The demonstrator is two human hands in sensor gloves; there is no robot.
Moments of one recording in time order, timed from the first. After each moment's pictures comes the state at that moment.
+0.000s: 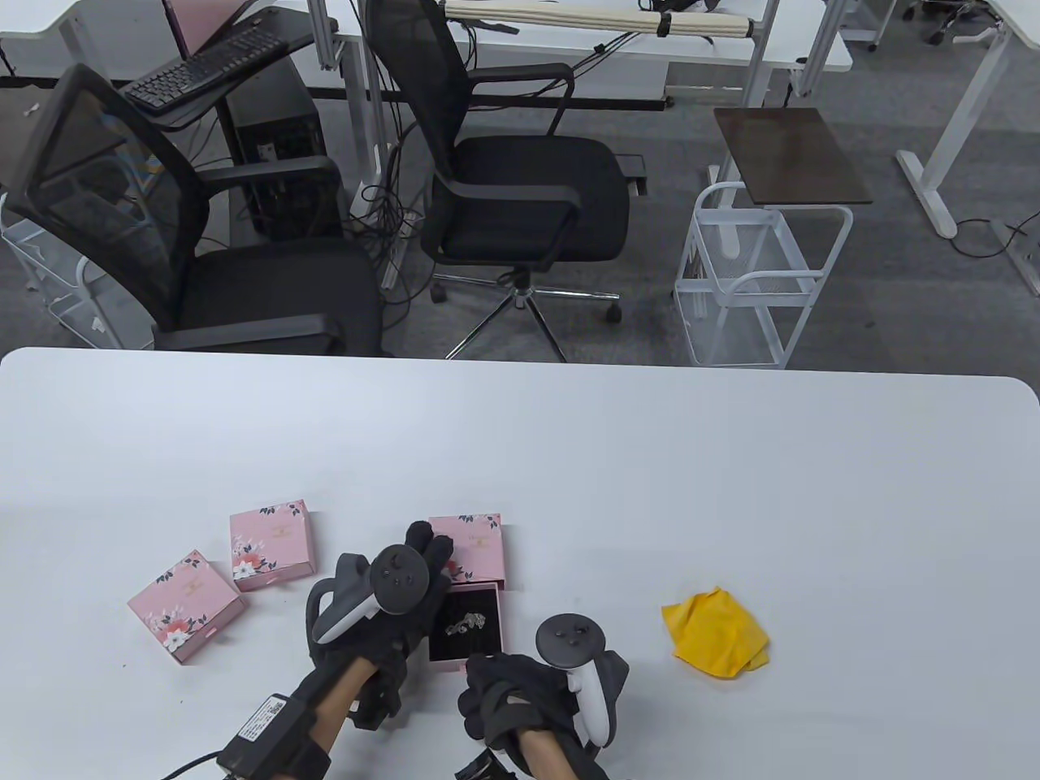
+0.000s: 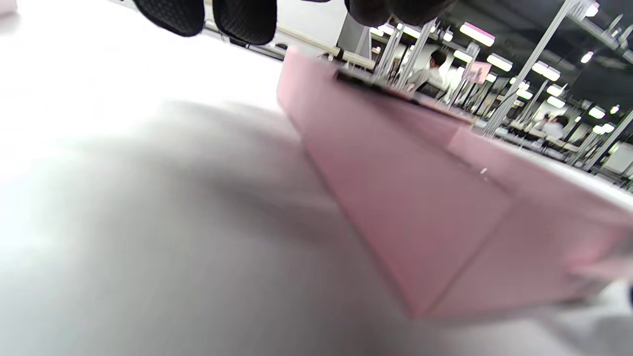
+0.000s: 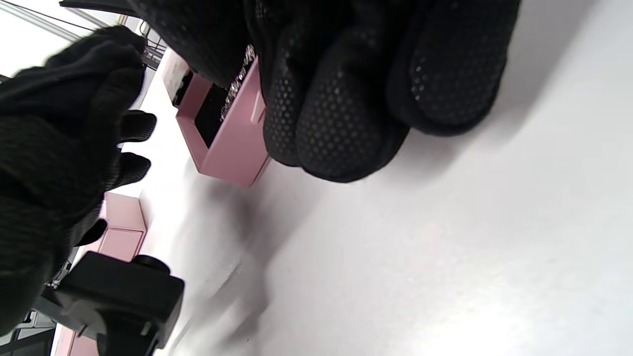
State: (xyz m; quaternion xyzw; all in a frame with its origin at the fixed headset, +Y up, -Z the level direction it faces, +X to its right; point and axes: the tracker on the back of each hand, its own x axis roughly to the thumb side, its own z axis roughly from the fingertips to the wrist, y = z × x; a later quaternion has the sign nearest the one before) left_hand -0.174 -0.750 -0.348 -0.09 -0.10 0.16 0.98; right_hand 0.039 -0.778 -0.271 -0.12 0.27 0.83 0.47
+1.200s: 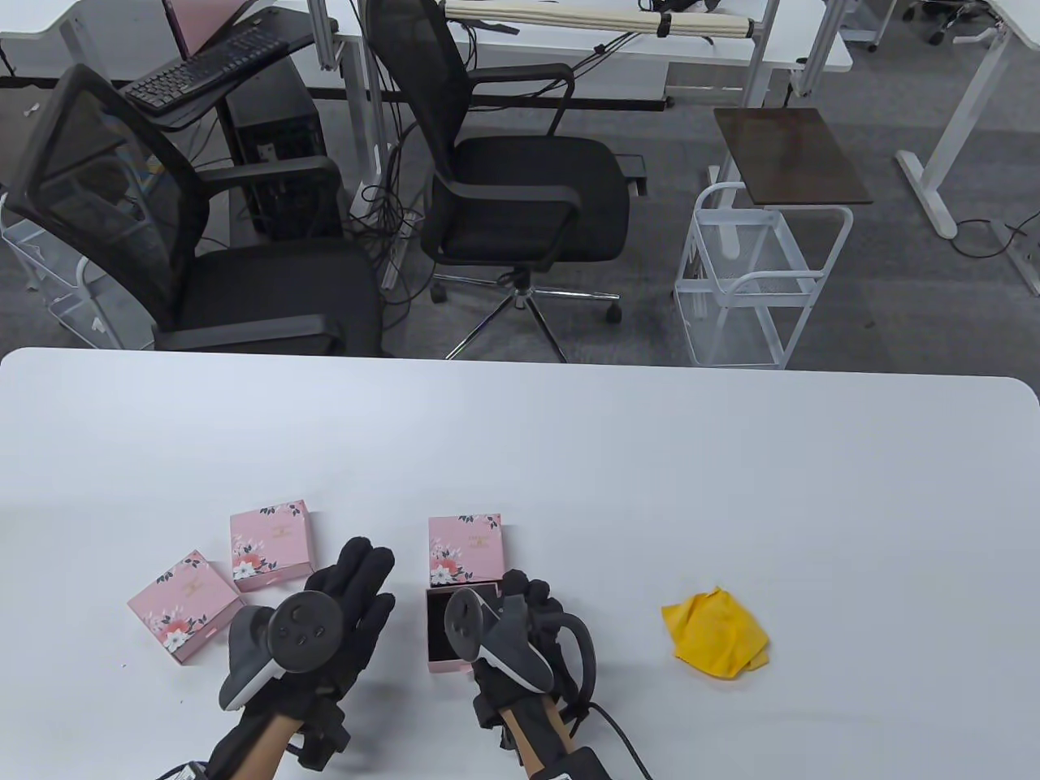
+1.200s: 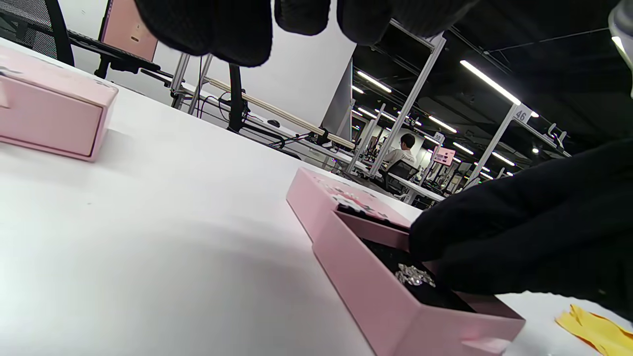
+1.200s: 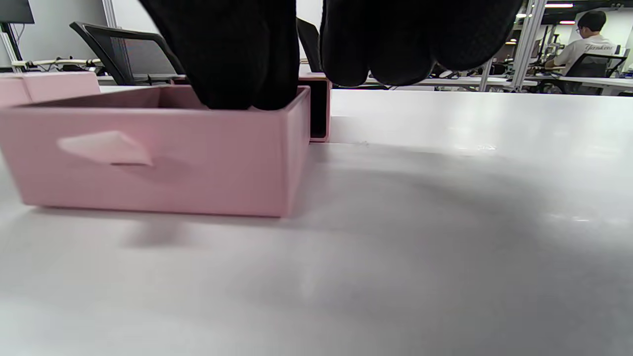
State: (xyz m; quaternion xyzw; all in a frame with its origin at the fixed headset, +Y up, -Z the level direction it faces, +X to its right) left_hand -0.230 -0.719 -0.288 0.01 -0.10 0.20 0.97; right_hand -0.019 -0.750 -0.314 0.08 0.04 1.00 0.02
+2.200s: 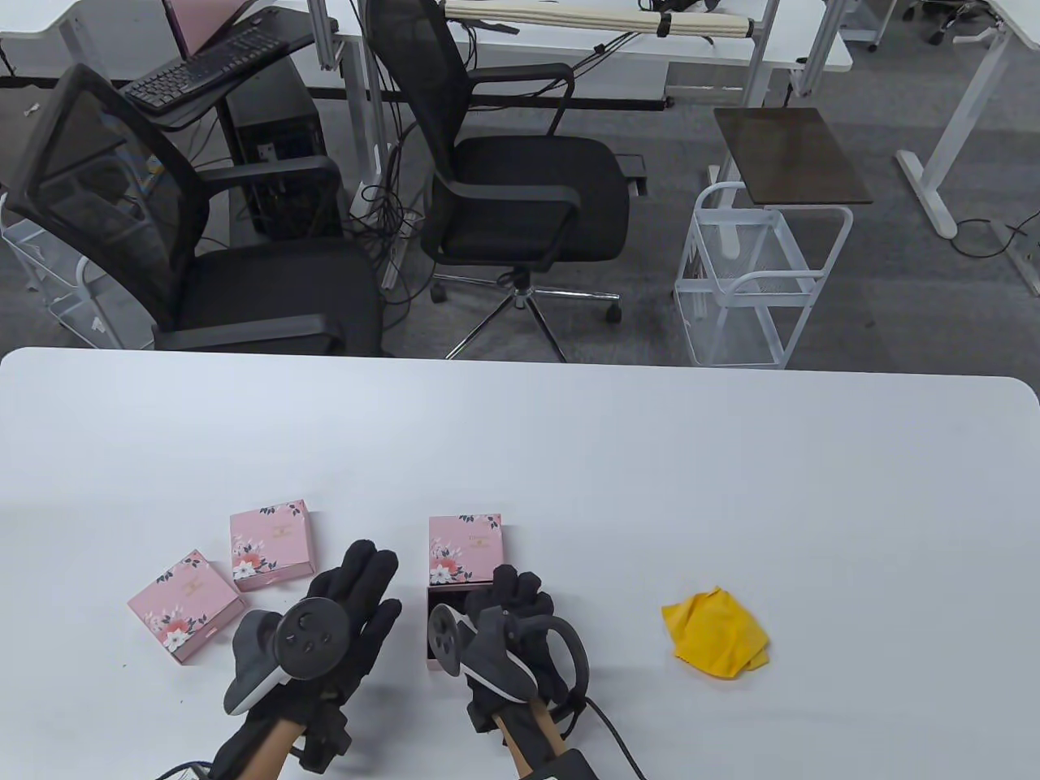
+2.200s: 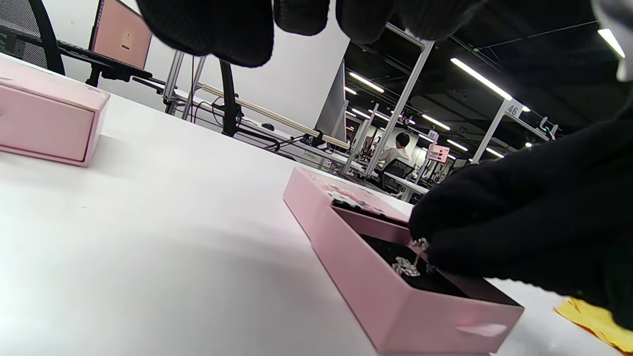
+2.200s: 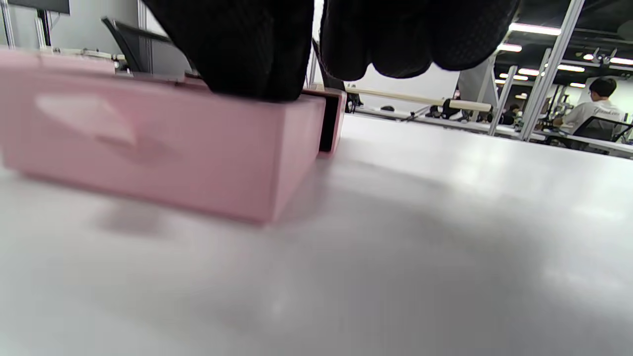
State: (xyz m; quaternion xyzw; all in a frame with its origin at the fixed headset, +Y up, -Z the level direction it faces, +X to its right) left_hand -0.226 -0.721 -0.286 0.02 -0.11 0.19 0.98; right_hand -0.029 -0.745 -0.307 0.10 -0.02 0.99 -0.02
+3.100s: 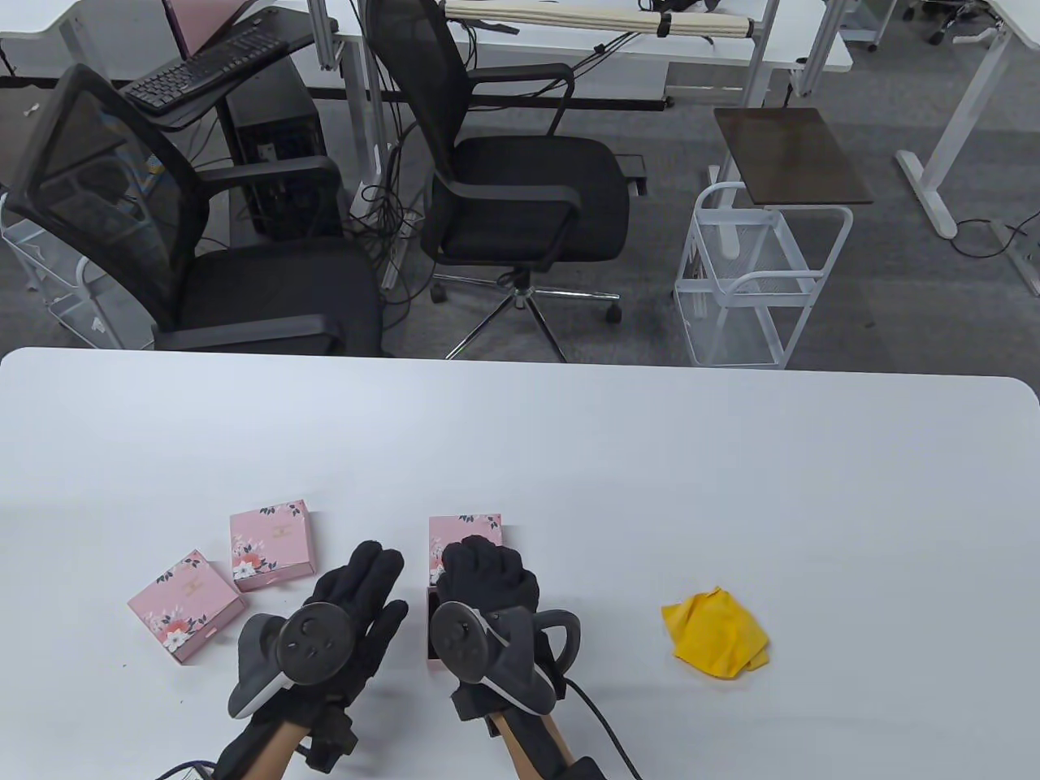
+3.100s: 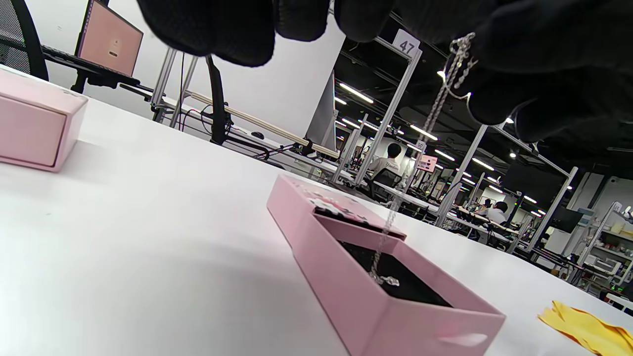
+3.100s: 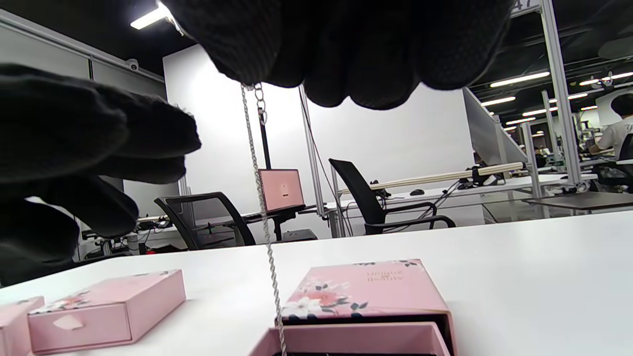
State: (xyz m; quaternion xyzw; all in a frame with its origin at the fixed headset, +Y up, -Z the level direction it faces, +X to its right) left_hand -0.221 -0.722 -0.284 0.03 -0.12 0.20 0.97; right_hand -0.029 -0.673 -0.284 0.14 -0.16 0.97 0.15
